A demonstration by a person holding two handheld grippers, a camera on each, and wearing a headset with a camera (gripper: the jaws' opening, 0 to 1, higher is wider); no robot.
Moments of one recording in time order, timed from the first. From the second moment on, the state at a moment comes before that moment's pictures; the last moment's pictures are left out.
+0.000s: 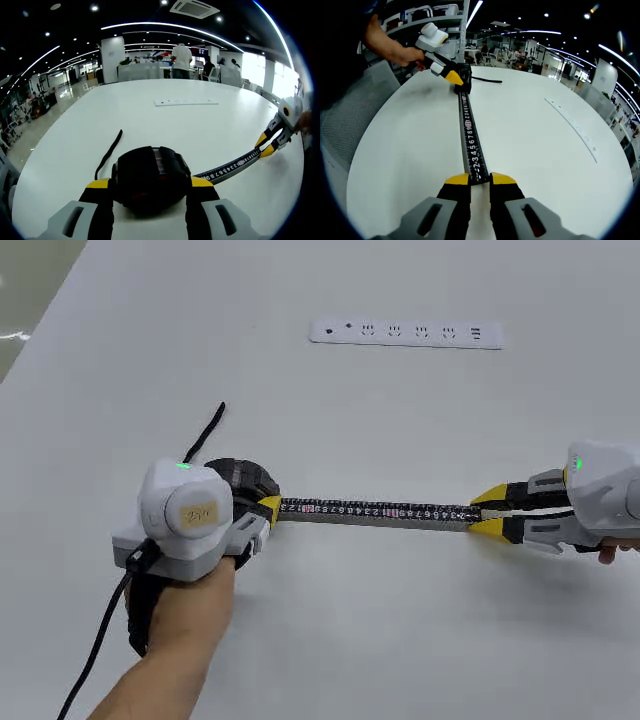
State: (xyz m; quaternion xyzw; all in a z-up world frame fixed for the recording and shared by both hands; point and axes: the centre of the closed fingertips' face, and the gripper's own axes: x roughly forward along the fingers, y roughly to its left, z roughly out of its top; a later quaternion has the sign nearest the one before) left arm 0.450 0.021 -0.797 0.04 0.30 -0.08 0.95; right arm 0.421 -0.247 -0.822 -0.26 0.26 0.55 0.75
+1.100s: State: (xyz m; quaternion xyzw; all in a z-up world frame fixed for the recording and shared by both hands) left arm 0.458 0.020 -0.799 -0.02 0.32 -0.03 0.95; right arm 0.417 -0.246 -0.823 -0.26 0.26 0.55 0.75
